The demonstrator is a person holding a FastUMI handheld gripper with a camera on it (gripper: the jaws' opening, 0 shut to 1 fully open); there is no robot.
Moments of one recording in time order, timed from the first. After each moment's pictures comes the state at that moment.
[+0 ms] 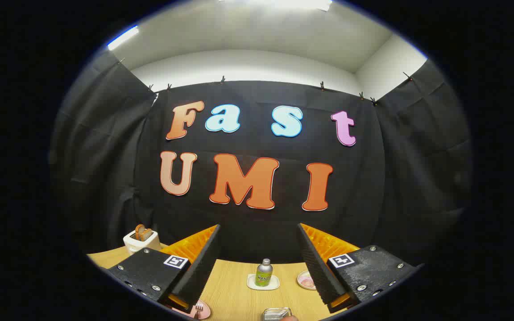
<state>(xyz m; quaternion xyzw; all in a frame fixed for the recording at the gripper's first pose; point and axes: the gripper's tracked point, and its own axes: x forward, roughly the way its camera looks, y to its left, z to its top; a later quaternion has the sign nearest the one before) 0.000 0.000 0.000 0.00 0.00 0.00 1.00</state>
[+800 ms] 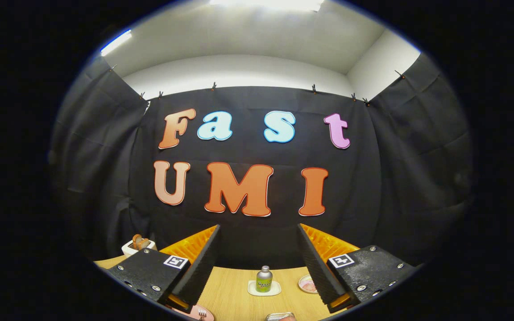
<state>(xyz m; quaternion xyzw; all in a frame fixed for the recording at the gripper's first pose) 0.017 -0.002 0.007 0.03 -0.01 -0.01 1.00</state>
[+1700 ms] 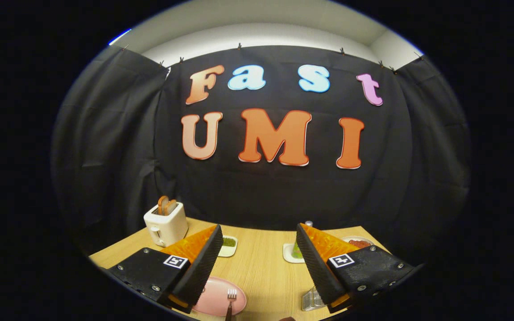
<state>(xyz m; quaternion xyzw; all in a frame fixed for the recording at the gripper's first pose) -0.002 0.112 -0.131 0.02 0.15 0.07 0.99</state>
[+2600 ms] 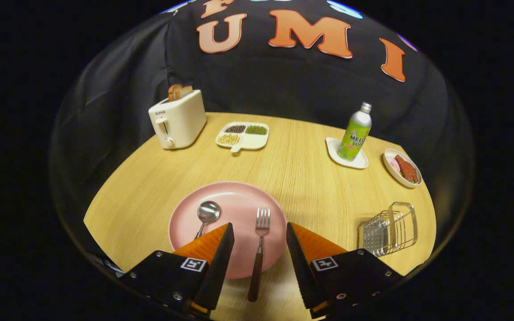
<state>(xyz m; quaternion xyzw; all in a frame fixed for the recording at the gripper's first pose) -0.083 0.186 -0.352 -0.01 0.46 0.14 0.88</state>
